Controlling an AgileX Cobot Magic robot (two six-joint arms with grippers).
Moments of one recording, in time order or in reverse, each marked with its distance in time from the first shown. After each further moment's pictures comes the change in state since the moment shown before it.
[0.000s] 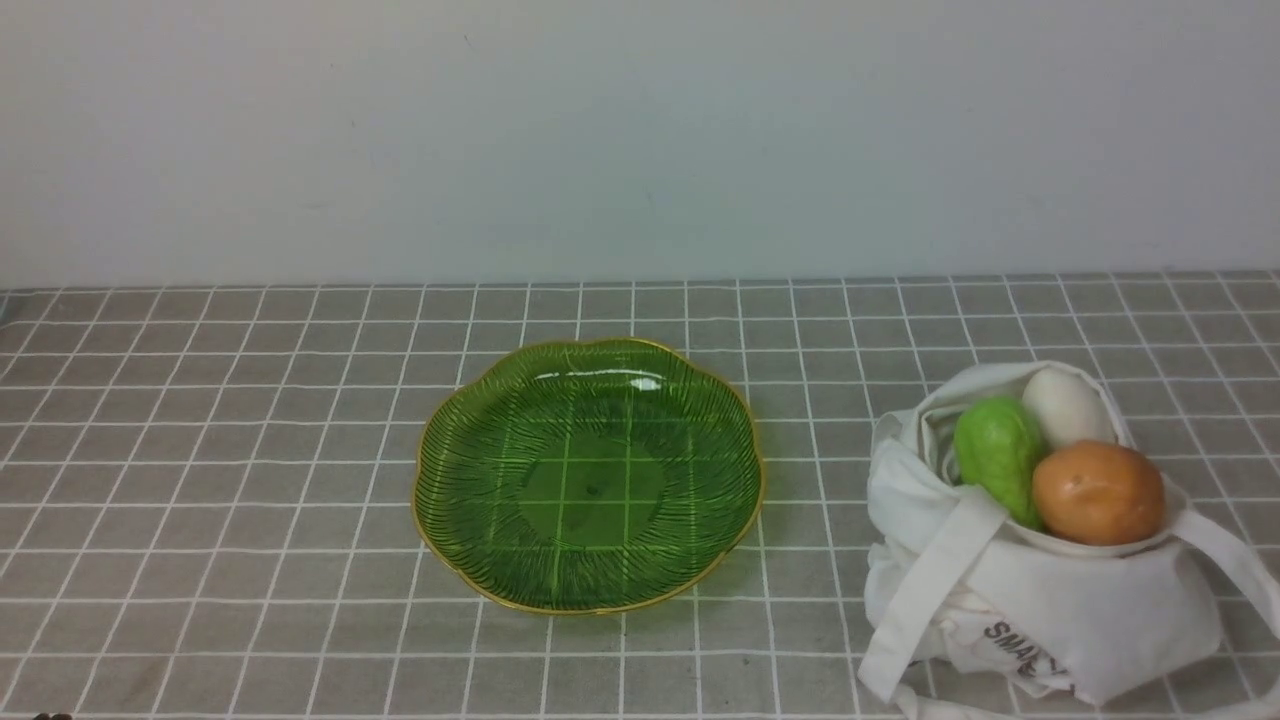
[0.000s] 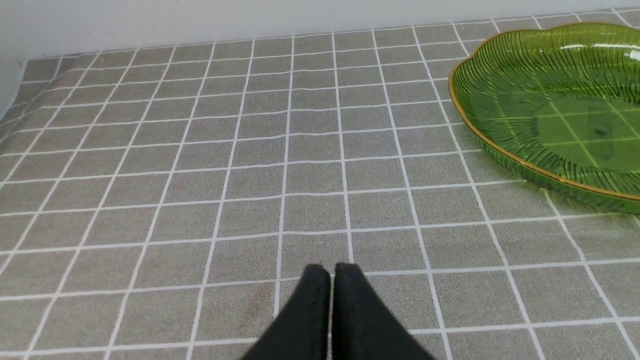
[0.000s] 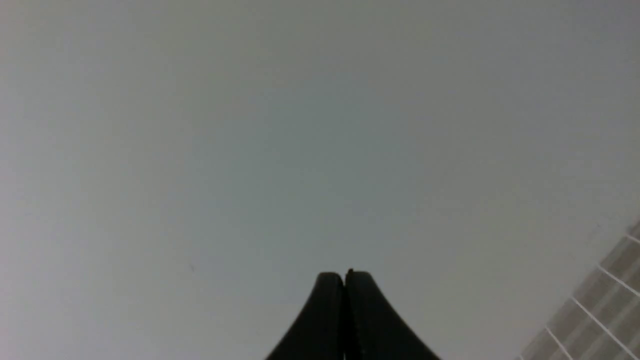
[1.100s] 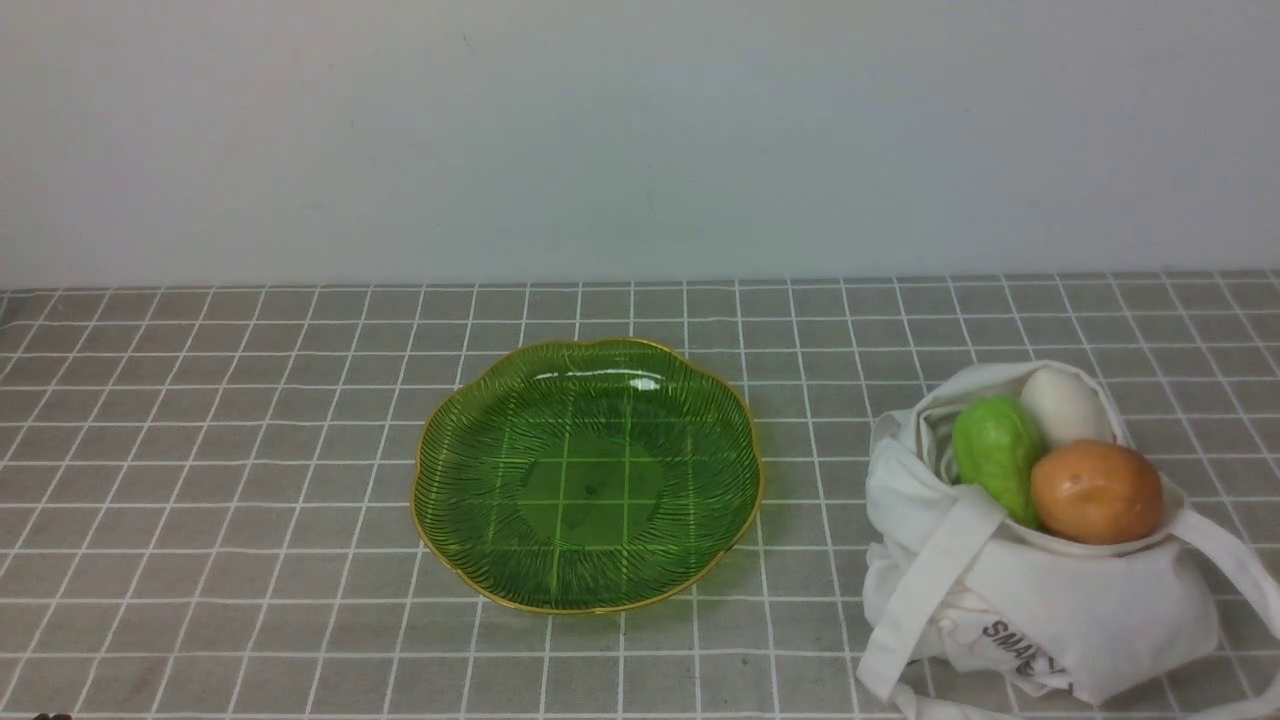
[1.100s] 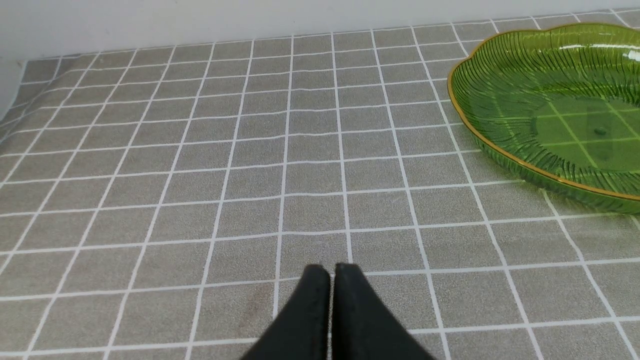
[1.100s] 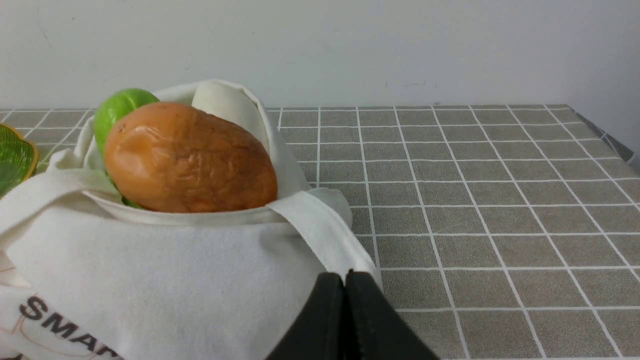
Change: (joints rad) right arm 0.000 0.000 -0.005 -0.621 0.586 -0.337; left arm 0.000 0.000 0.000 0.000 0.000 0.000
